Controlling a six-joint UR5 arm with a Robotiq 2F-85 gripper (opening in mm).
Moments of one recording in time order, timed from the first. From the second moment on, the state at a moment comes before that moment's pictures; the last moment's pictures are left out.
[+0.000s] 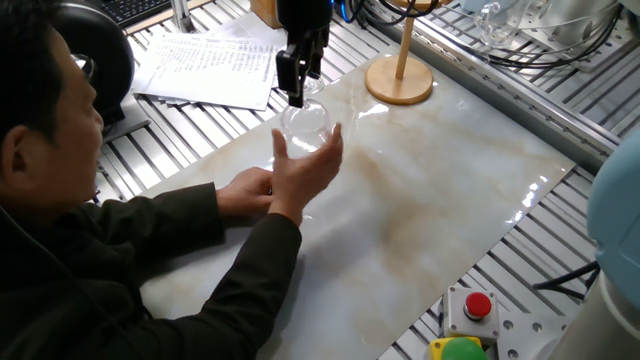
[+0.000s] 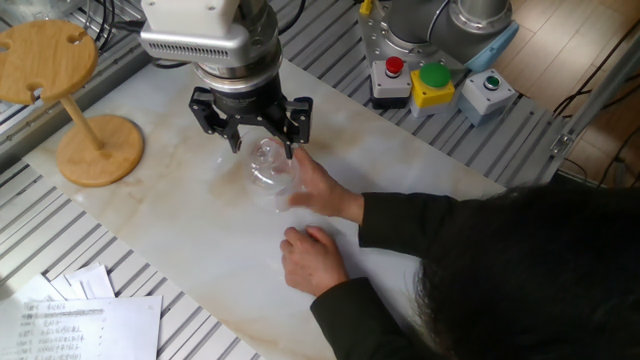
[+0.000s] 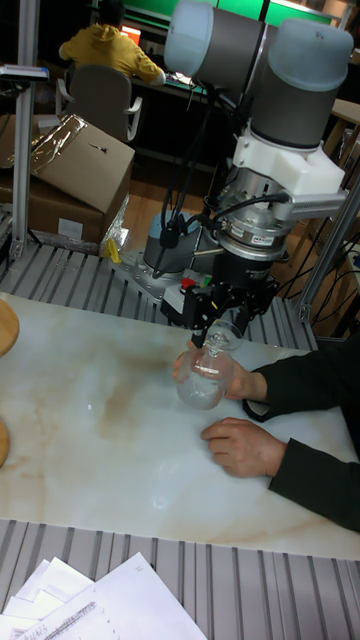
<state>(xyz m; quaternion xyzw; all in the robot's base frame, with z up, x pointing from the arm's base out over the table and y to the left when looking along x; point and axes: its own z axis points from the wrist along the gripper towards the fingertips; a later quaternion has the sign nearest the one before) 0.545 0.064 0.224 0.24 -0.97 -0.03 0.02</state>
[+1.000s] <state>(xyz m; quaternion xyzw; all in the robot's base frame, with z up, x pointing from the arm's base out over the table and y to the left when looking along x) 0.589 0.006 0.231 0.30 -0.95 0.03 -0.01</state>
